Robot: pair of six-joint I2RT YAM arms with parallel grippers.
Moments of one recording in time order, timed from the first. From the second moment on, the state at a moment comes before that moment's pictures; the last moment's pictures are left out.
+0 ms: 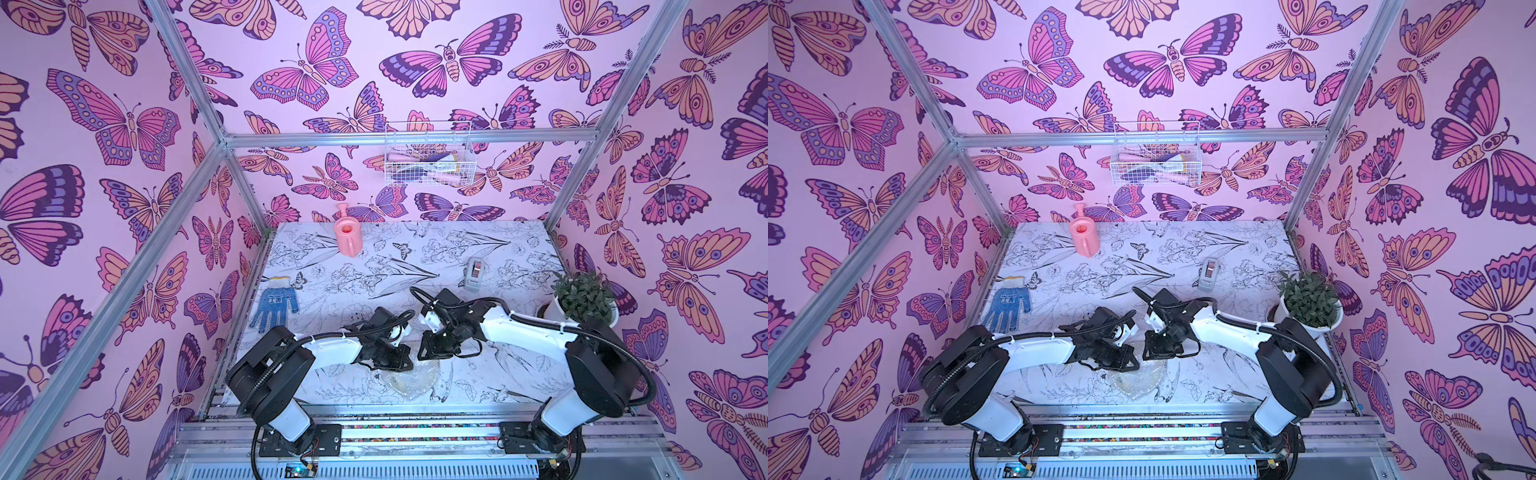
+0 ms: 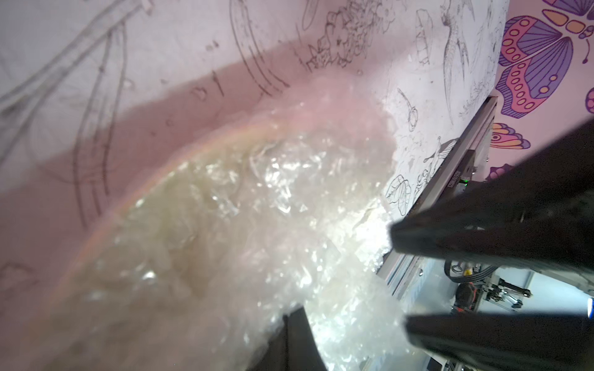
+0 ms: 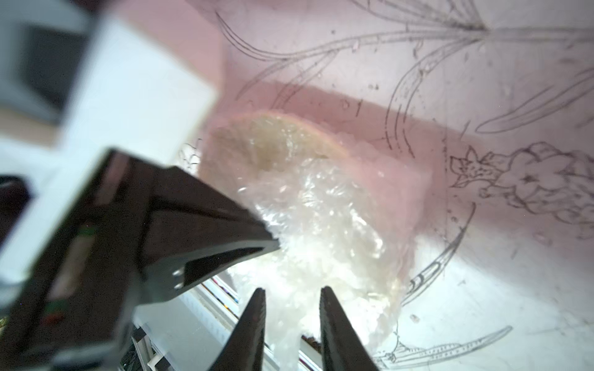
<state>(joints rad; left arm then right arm) -0.73 1.60 0.68 -0.16 0.58 -0.56 0.78 1.58 0.98 -0.59 -0.45 0.62</state>
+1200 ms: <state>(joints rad) -0.53 1.70 0.70 0.00 0.63 -0.71 0.55 1.89 1.18 -0.60 -0.66 0.40</state>
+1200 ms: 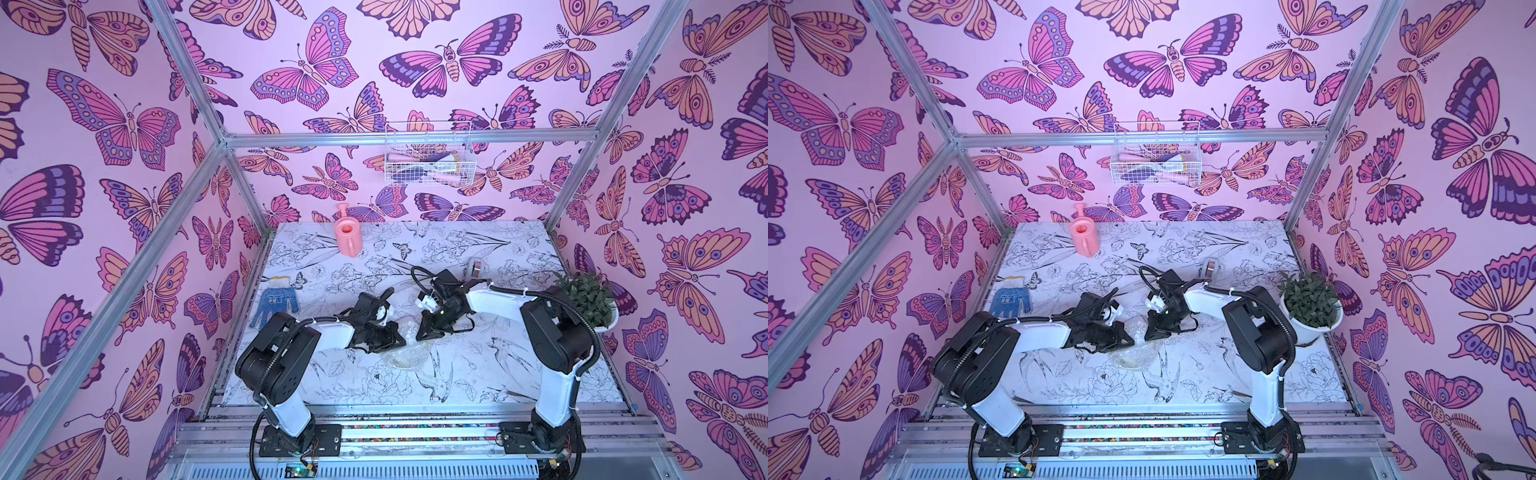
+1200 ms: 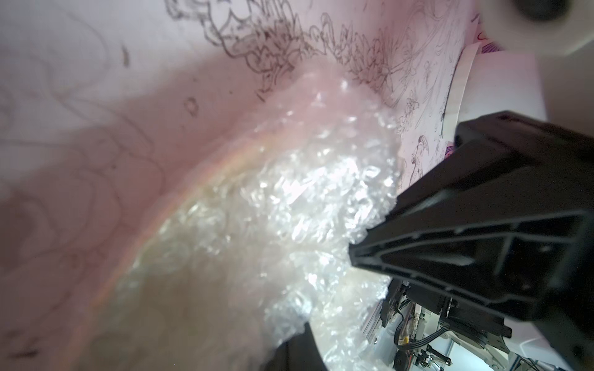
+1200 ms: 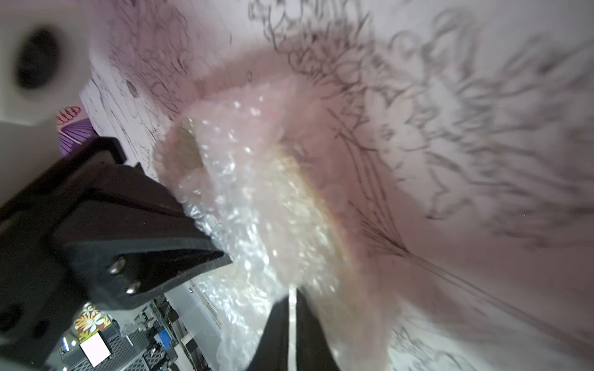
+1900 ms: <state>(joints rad) -0.53 1.71 0.70 0.01 0.64 -0.72 0.00 1.98 1.45 -0.49 -0.67 0.52</state>
